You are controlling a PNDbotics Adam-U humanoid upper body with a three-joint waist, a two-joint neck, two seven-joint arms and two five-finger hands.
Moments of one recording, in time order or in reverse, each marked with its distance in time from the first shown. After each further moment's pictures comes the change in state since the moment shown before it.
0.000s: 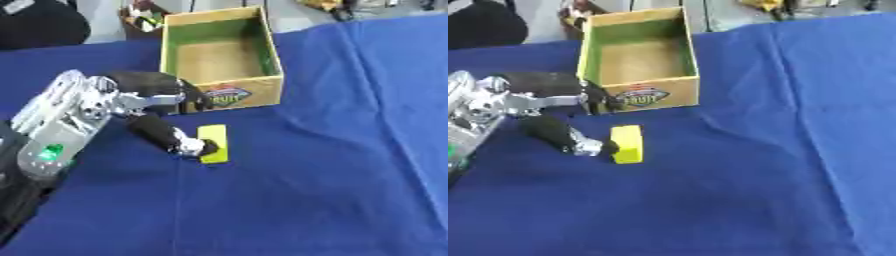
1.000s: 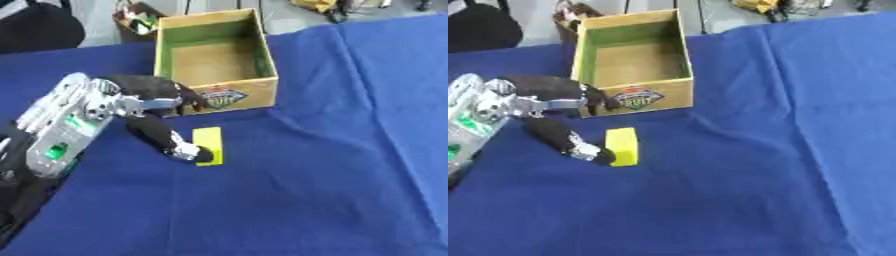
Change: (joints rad) left arm -0.049 -0.031 -0.028 0.171 -0.066 -0.083 -0.001; right arm -0.003 0.001 0.001 0.000 0.000 0.004 0.005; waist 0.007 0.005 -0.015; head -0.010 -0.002
